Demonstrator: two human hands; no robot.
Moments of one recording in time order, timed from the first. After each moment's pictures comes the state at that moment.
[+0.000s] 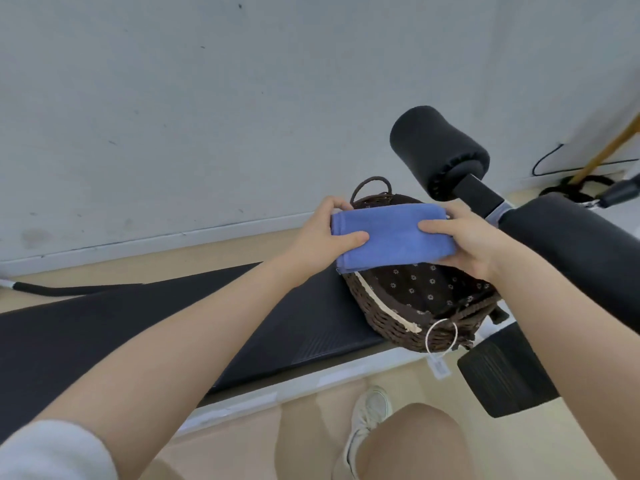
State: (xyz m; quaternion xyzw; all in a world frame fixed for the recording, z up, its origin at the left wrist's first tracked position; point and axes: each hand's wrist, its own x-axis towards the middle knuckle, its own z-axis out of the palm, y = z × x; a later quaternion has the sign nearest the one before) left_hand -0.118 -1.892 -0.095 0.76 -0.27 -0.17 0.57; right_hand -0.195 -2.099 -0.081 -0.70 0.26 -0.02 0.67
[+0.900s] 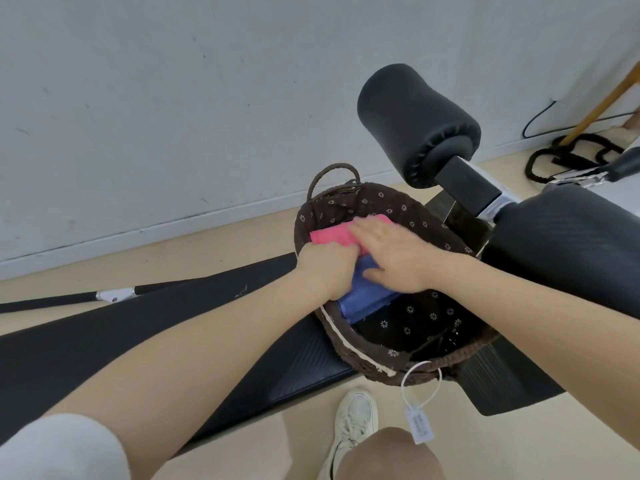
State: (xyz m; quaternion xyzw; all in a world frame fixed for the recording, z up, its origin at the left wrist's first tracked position) left_hand -0.075 -2.006 -0.168 0.90 -0.43 -0.05 -0.05; right_hand -0.132 -2.136 -0.159 -0.99 -0.02 0.11 0.05
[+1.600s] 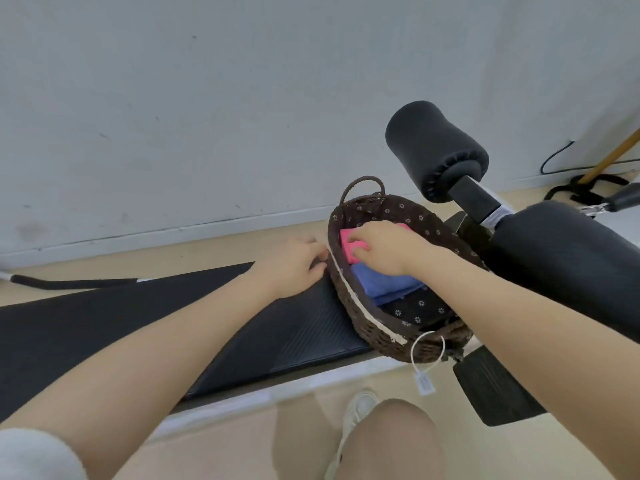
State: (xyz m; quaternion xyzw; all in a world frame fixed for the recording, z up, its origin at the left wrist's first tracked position) left_hand -0.083 -1.894 -0.144 0.90 -0.42 -0.04 0.15; right_hand -0.141 -2.072 -0.106 -0.99 -0.02 0.08 0.09
